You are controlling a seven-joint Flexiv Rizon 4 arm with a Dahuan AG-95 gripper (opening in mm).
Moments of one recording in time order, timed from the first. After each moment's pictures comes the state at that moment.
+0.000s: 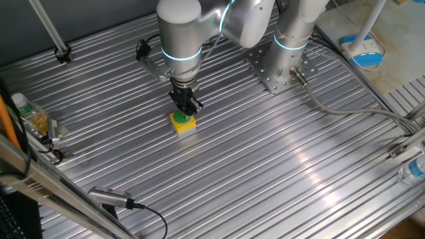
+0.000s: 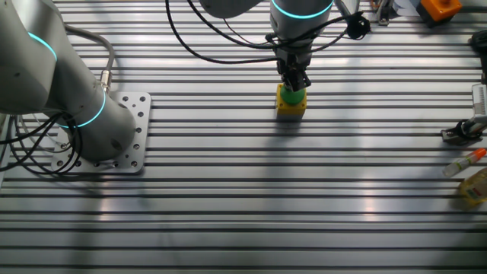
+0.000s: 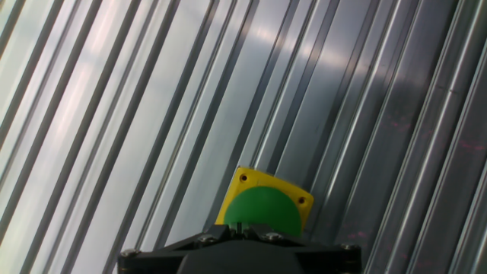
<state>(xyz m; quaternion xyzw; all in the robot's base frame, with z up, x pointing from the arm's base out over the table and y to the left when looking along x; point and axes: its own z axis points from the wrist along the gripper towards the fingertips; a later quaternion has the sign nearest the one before) 0.465 0.083 0.097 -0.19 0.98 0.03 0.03</state>
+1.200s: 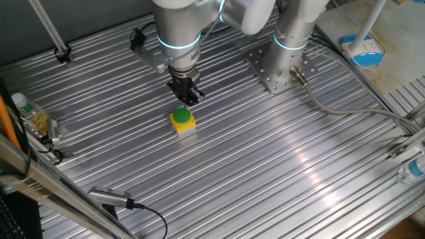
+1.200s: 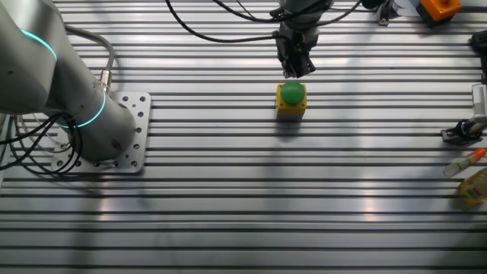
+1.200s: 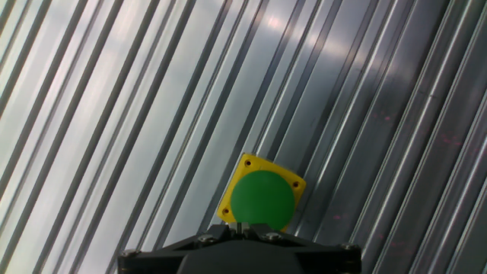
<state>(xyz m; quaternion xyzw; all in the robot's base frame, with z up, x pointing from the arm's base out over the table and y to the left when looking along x) 0.456 0.082 0.154 -0.22 0.98 0.02 0.01</state>
